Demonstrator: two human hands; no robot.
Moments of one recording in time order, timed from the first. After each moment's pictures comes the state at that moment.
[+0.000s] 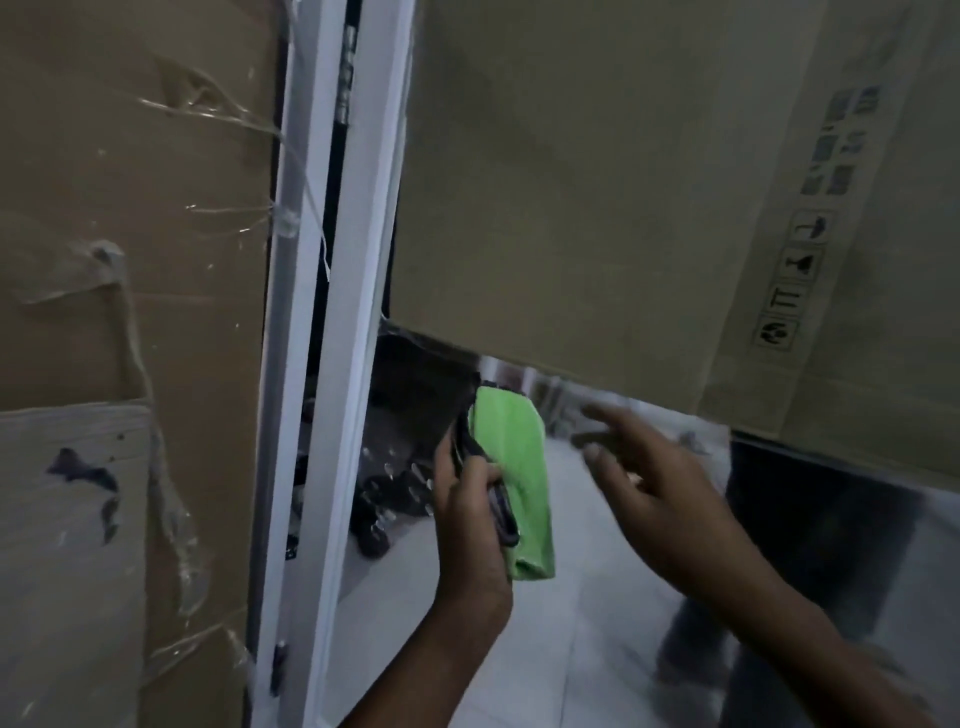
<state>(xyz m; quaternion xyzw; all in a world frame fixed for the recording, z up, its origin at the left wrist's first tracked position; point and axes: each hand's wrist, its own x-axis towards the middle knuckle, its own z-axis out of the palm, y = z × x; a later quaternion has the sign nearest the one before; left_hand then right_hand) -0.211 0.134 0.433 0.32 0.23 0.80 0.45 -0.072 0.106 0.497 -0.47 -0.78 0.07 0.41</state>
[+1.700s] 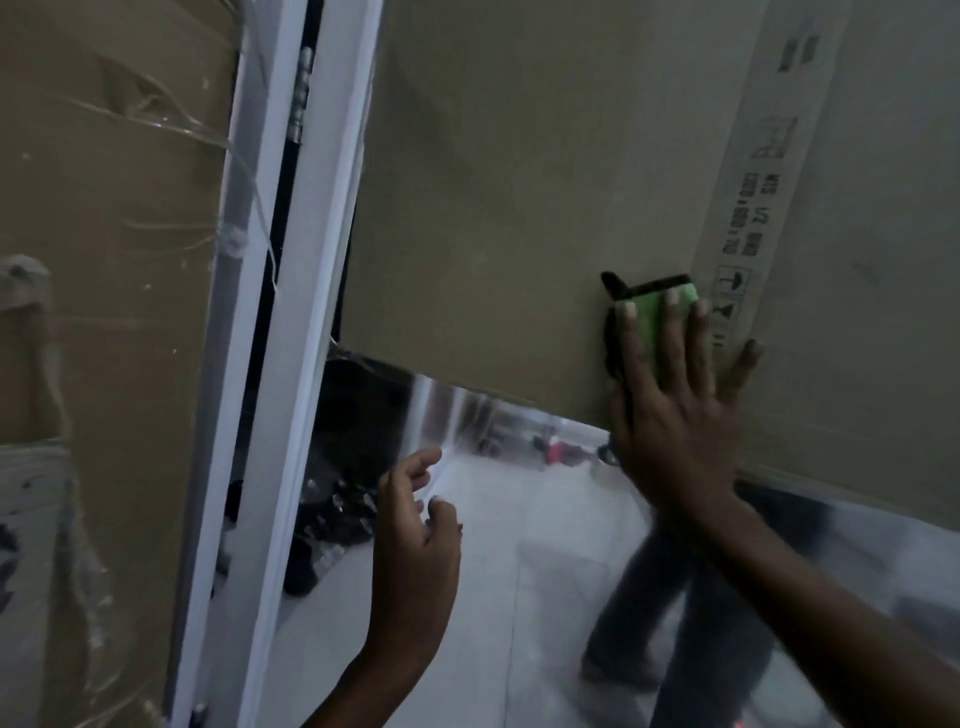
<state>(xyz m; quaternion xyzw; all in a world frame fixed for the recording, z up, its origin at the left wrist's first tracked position) -0.245 0.130 0.426 0.51 0.36 0.74 0.25 -0.039 0.160 0.552 -0.49 -0.58 -0.56 0.34</state>
